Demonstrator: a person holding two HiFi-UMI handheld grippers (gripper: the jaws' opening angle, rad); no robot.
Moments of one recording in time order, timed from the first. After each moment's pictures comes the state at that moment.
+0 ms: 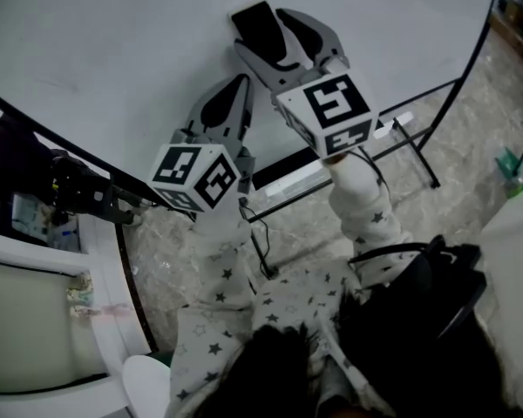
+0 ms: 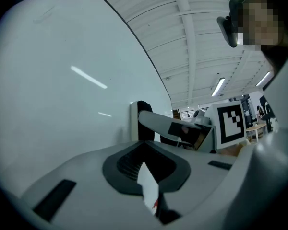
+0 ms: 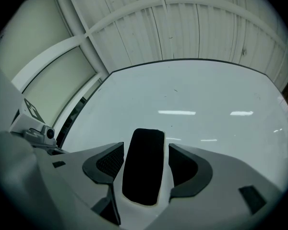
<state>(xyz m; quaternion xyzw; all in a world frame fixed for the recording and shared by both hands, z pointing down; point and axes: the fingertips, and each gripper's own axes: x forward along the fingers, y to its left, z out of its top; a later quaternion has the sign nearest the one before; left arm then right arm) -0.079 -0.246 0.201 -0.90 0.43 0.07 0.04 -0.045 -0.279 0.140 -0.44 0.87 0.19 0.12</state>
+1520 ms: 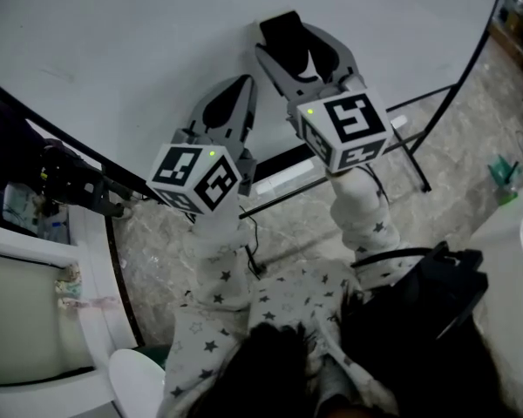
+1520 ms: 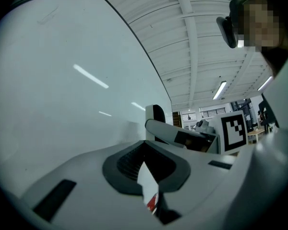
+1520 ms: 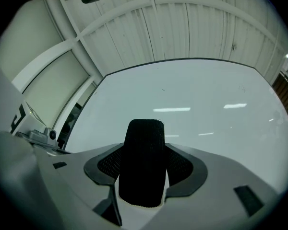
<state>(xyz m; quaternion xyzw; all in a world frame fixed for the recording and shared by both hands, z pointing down) -0.085 -0.250 0.208 -0.90 0.43 0.08 0.02 -0.036 -0.283 0.166 -0.45 0.87 0.15 0.13</state>
